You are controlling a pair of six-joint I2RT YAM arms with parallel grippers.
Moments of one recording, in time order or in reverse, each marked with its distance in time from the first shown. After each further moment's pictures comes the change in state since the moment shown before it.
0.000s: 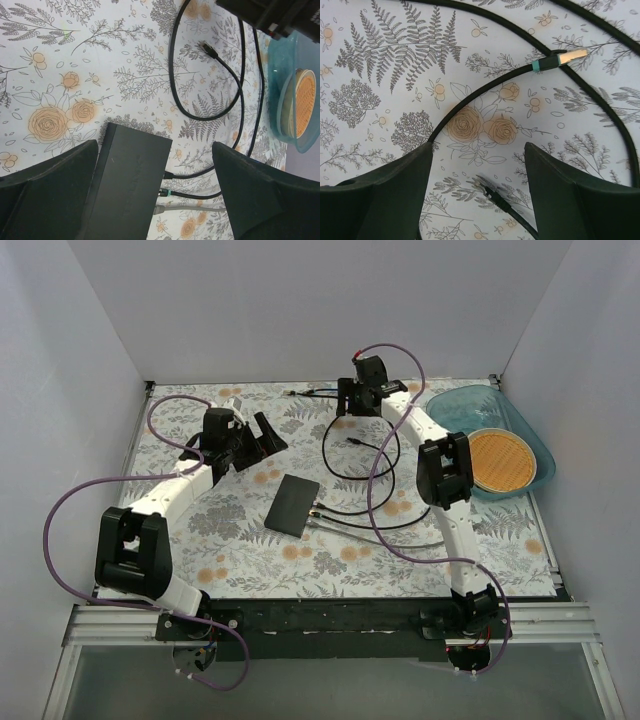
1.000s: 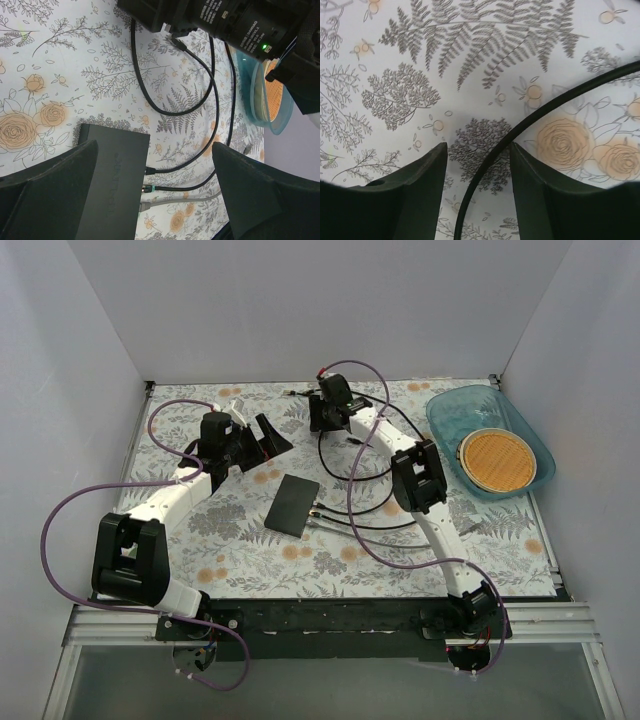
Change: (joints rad) left arm 0.000 -0.042 -0.078 0.138 0.117 -0.025; right arm 0.138 0.166 0.101 0.075 0.024 0.038
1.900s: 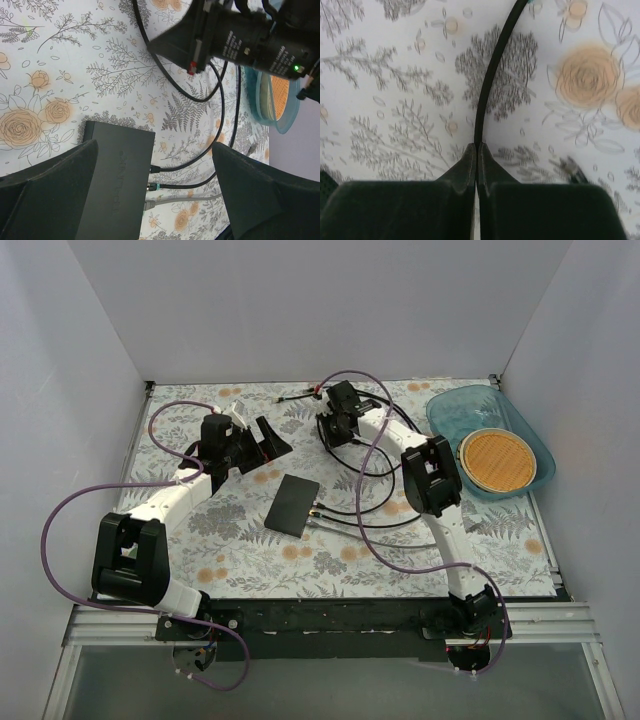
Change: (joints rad) left arm 0.000 0.000 -0.015 0.001 -0.005 0.014; right arm 0.001 -0.136 -0.199 -0.090 -0.144 -0.253
